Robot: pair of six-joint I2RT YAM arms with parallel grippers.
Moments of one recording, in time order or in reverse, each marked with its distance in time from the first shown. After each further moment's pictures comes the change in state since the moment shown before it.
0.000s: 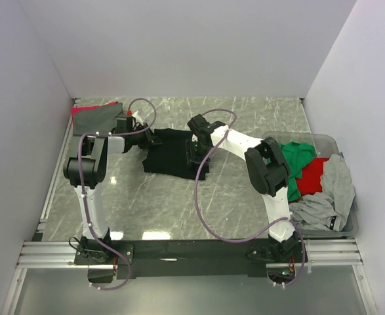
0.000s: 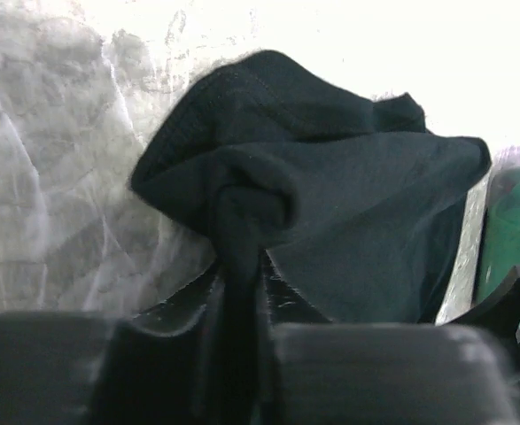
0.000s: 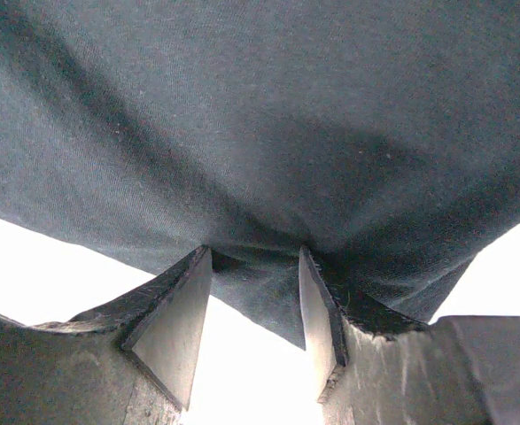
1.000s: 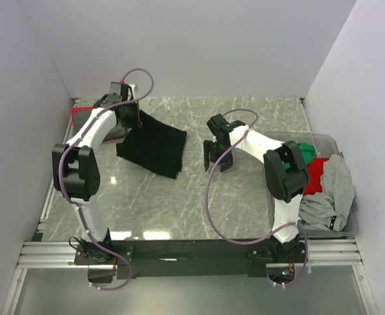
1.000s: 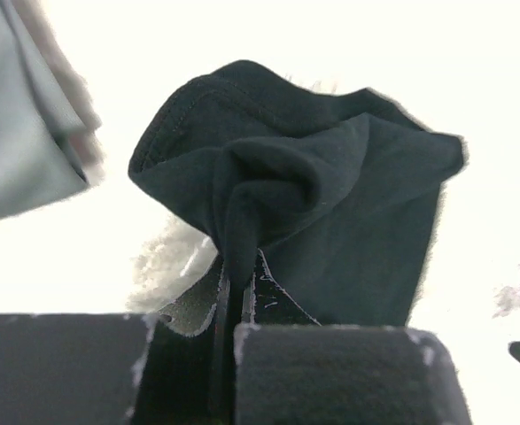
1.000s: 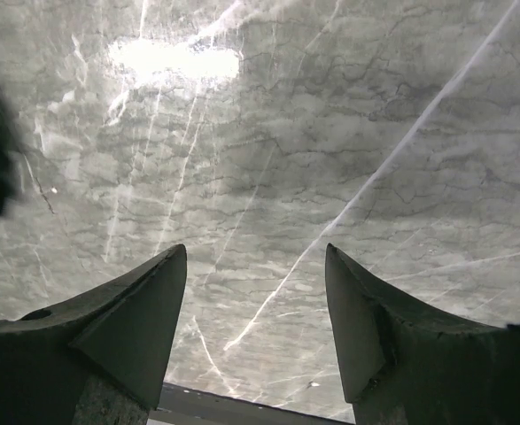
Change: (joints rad) left arm -0.018 -0.194 0.424 -0.830 -0.430 0.345; right arm -0.112 -0.185 -0.185 -0.087 0.116 -0.039
